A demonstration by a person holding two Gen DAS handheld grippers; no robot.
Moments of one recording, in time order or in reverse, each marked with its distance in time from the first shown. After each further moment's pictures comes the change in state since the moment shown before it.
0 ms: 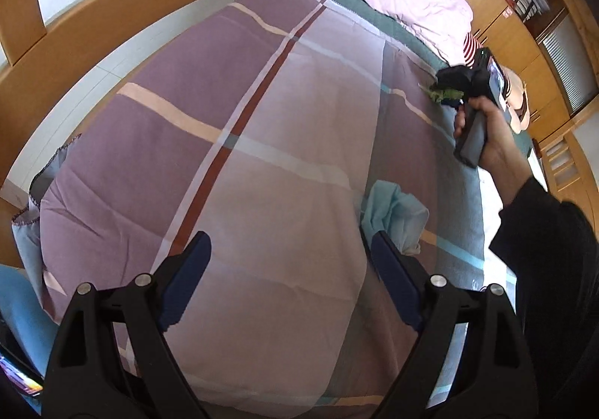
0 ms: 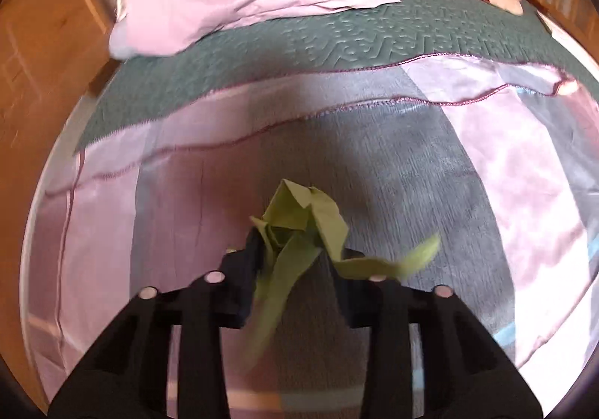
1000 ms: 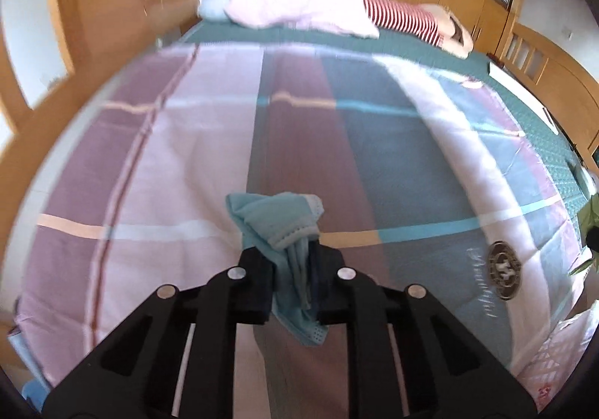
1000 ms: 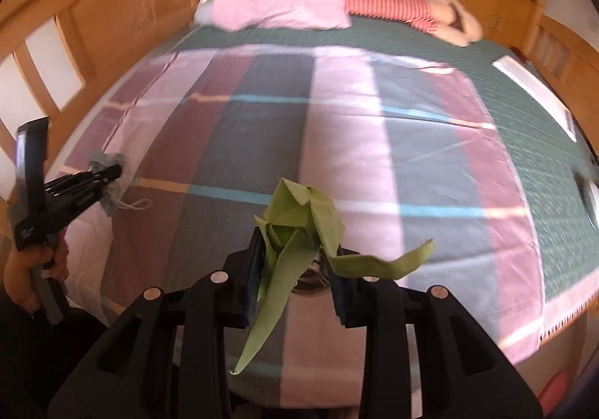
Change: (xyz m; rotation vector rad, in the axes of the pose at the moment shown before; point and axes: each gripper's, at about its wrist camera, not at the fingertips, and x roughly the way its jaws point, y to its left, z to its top) left arm 0.014 -0.127 -0.033 0.473 -0.179 0.010; right arm -0.342 -0.160 -0.278 -0.251 -0.094 0.002
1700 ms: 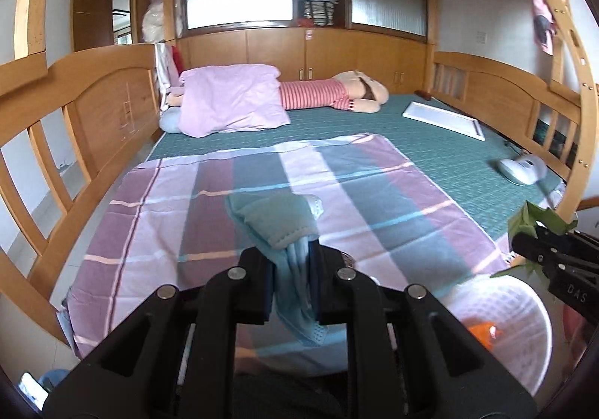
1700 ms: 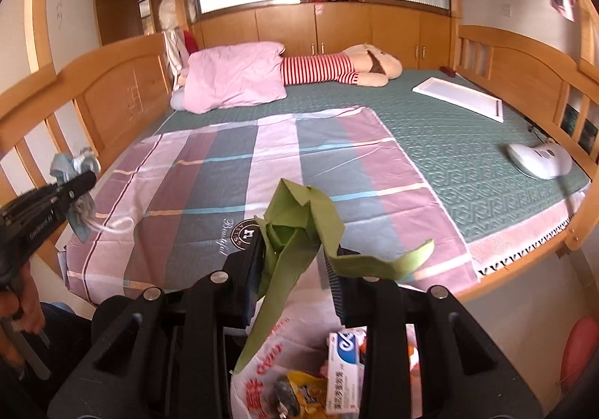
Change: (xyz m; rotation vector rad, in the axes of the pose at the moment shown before) left arm -0.263 -0.181 -0.065 0.169 -0.300 -0.080; right arm -0.194 -0.070 -0.127 0.166 -0.294 -0.065
